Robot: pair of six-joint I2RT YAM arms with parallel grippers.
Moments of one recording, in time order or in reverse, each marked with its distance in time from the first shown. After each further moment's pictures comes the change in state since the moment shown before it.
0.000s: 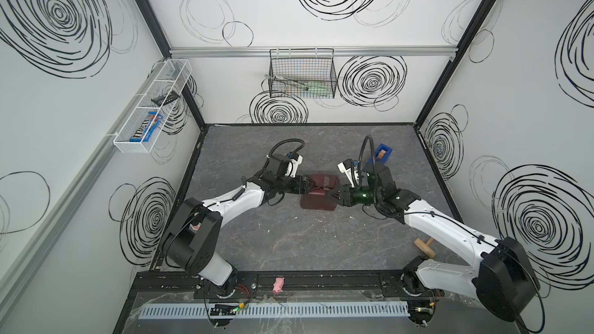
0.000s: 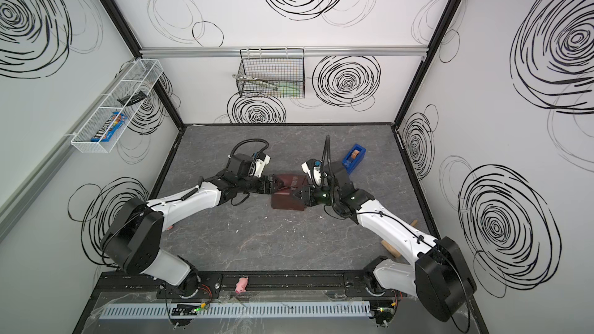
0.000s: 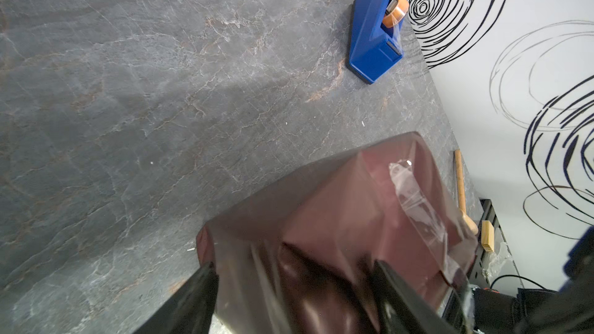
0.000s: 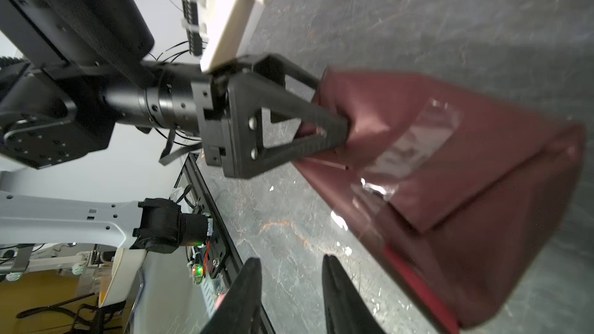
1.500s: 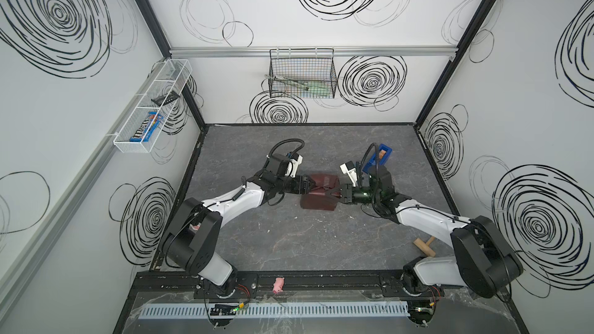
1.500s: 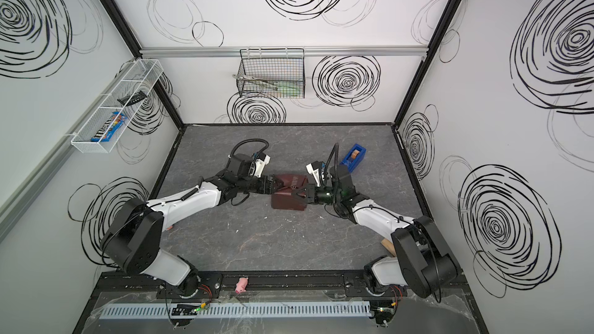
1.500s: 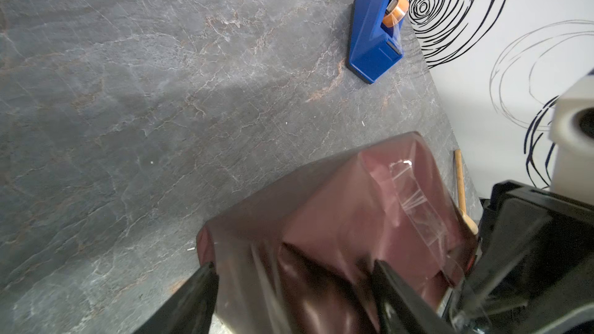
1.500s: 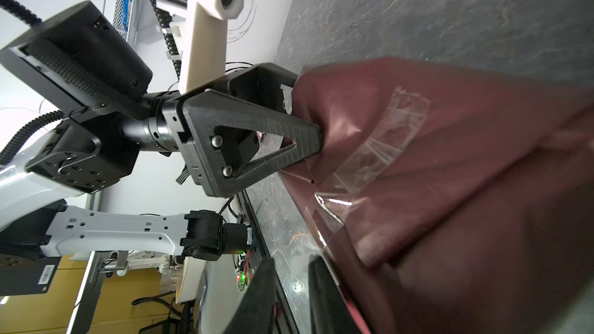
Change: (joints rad) left arm 0.000 -0.001 0.000 -0.002 0.000 0.001; right arm -0.108 0.179 -0.119 0.430 -0.237 0.214
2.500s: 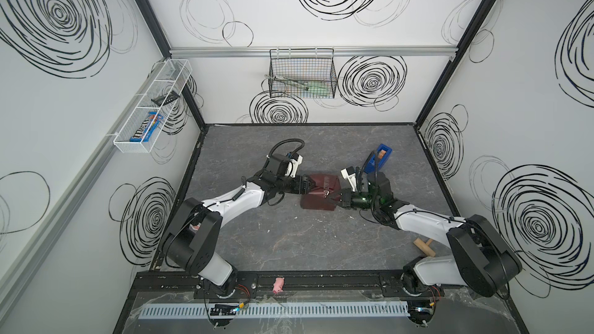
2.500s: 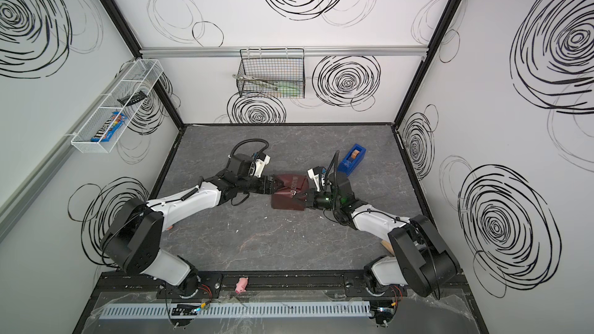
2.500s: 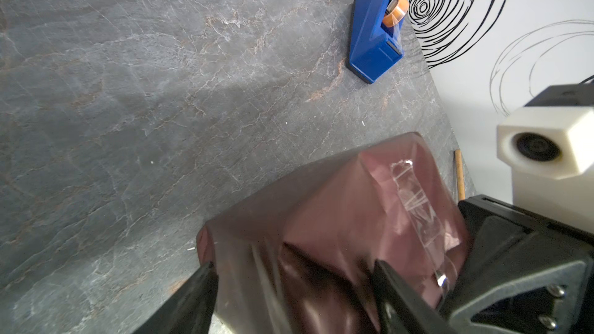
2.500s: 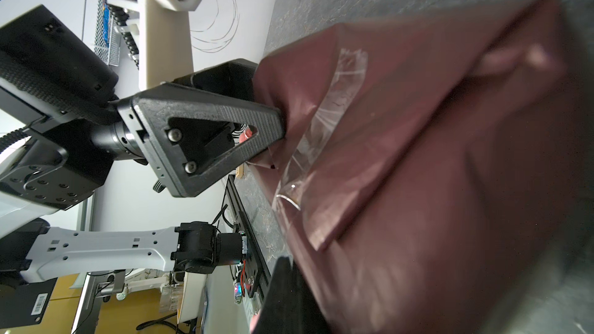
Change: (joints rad) left arm 0.000 0.000 0.000 0.000 0.000 0.000; right arm 0.037 0.008 -0.080 0.095 0.098 0.081
